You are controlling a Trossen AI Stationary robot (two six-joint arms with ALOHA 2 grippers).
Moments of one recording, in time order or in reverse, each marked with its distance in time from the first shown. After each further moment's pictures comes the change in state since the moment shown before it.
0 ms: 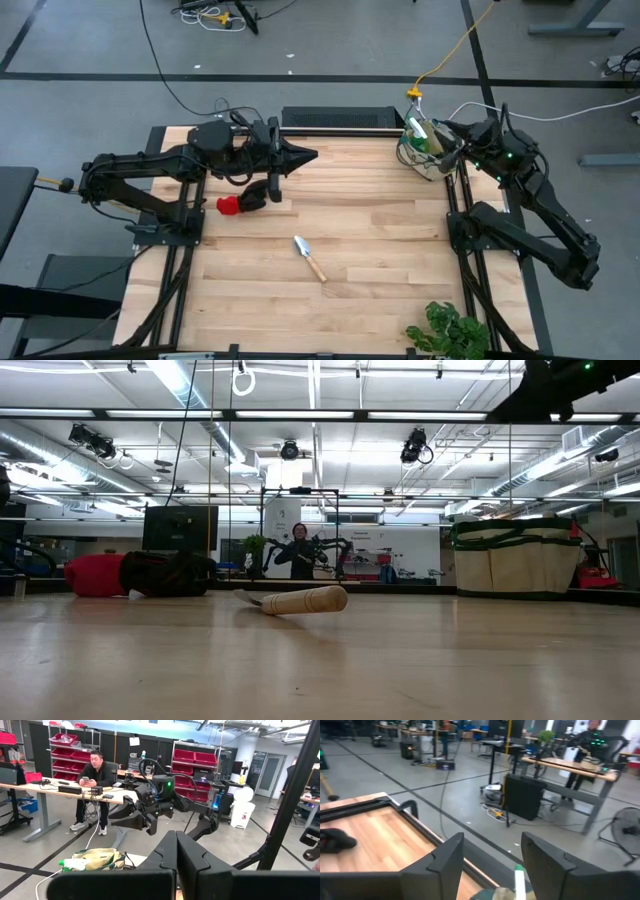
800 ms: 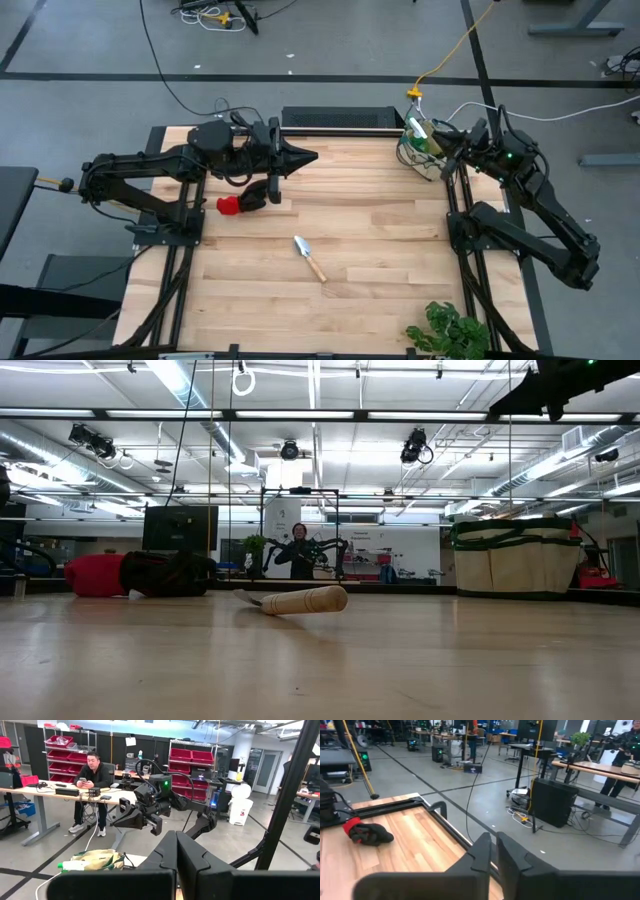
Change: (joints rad) left arm 0.000 0.000 0.000 -0.001 0.019 0.025; right arm 0.000 0.000 0.000 0.001 -0.156 0.008
